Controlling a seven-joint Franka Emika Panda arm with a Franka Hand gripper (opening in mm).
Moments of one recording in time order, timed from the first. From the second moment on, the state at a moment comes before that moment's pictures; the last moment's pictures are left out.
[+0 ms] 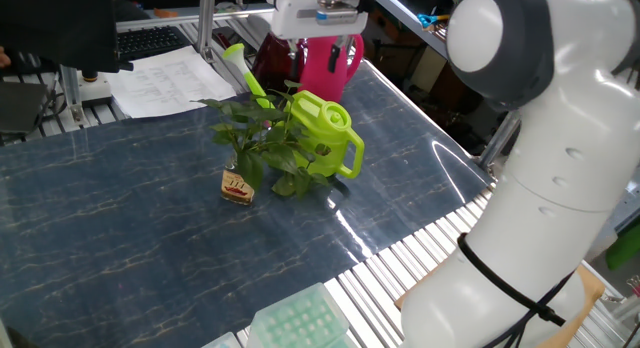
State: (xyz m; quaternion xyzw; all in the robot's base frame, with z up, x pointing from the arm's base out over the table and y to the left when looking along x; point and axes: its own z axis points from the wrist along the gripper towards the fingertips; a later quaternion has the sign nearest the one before) arm 0.584 -0.114 0.321 -0.02 -1.00 0.00 0.07
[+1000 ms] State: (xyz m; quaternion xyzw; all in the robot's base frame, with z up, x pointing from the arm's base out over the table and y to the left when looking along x) arm 0.596 -0.159 0.284 0.08 -1.00 0.01 0.06
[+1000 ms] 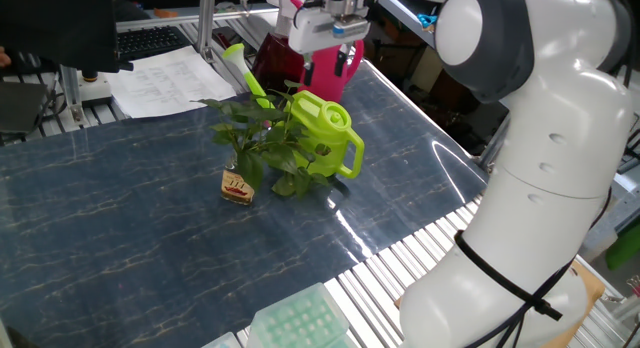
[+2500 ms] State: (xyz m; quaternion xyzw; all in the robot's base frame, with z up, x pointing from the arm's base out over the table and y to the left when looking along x) arm 0.600 -0.150 0.237 0.08 -1.00 0.00 0.02
